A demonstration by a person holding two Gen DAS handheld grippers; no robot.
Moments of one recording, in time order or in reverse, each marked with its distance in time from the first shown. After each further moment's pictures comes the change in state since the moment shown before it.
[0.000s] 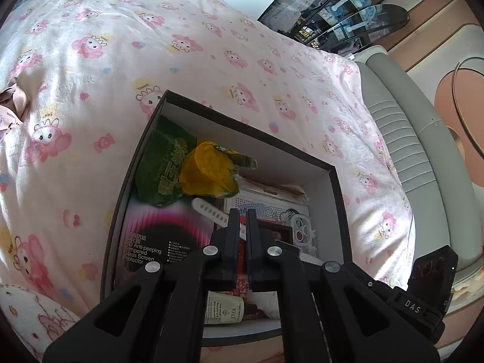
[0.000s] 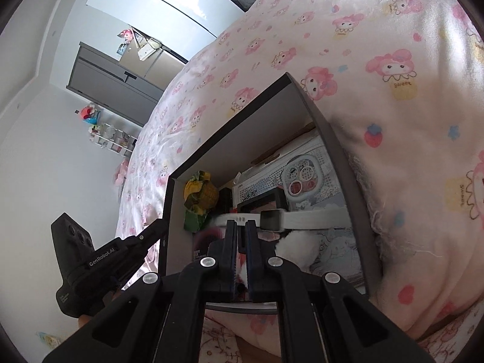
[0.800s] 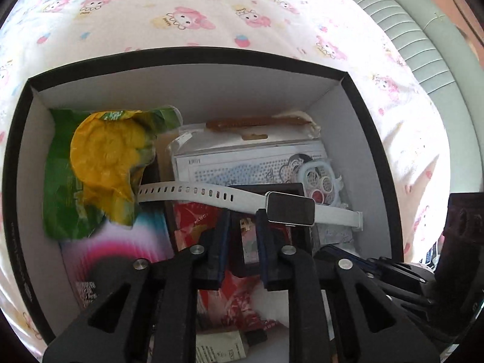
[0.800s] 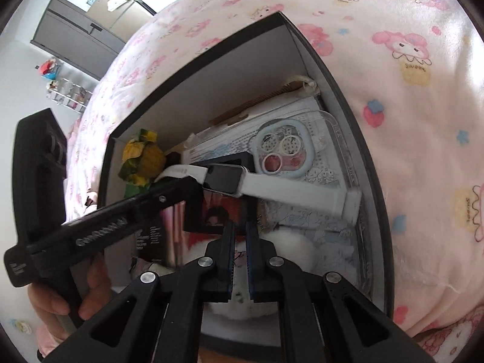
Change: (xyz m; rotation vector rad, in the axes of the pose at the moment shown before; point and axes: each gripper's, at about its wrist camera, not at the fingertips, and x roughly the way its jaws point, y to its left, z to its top) left arm 0.116 -0.052 0.002 0.302 0.381 0.074; right arm 0.067 -0.007 0.005 -0.069 0.193 -0.258
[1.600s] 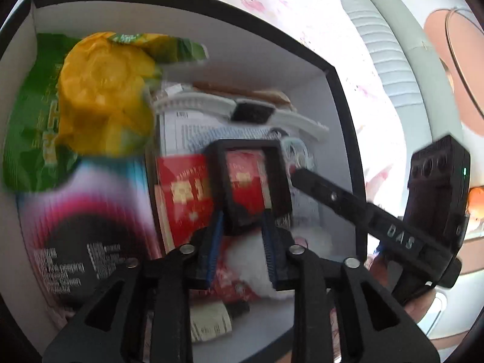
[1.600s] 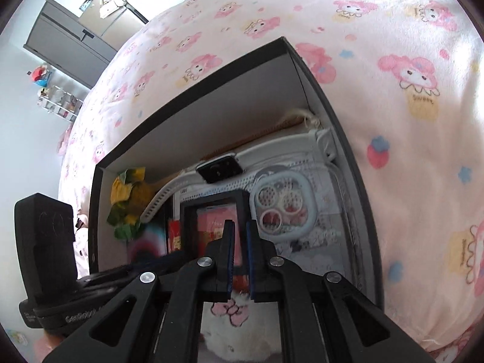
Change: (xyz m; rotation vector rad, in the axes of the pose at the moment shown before) left arm -0.022 0.029 -0.022 -0.100 0.083 -0.258; right arm 0.000 0.000 0.026 0.005 -0.043 -0.036
